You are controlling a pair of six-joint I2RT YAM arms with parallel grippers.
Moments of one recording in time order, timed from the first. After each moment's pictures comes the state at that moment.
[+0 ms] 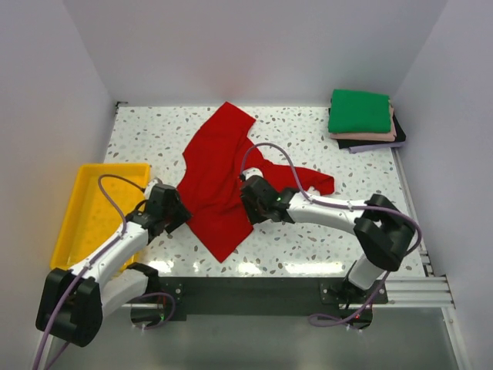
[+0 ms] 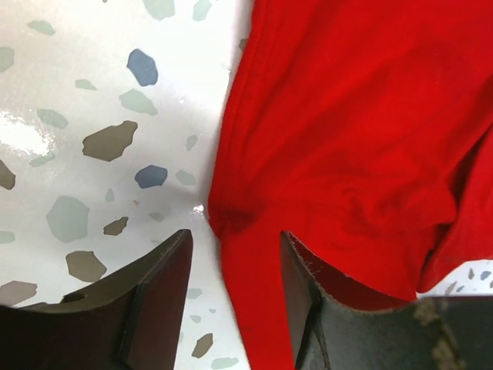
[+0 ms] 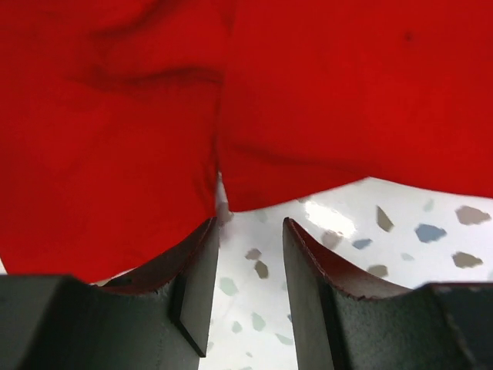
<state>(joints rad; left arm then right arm) -0.31 1.00 0.46 -0.41 -0.13 -0.92 0.93 1.62 1.01 -0.38 0.24 0.44</state>
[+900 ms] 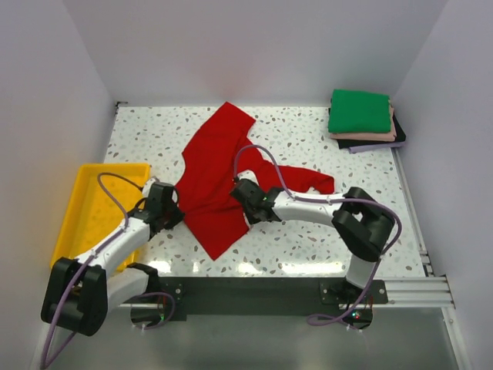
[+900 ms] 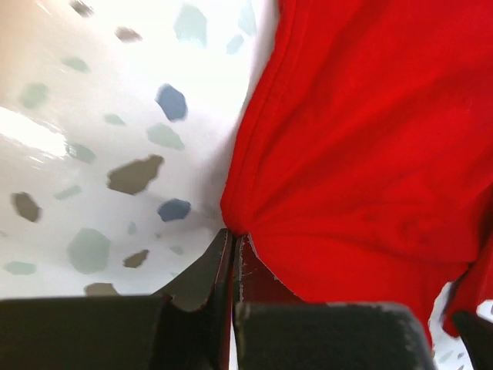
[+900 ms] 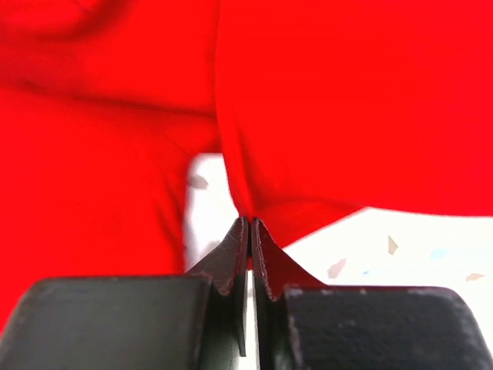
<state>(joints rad) -0.27 1.09 0.44 -0.33 -0.15 -0.89 0.98 1.80 1.11 -0.40 0.34 0.46</state>
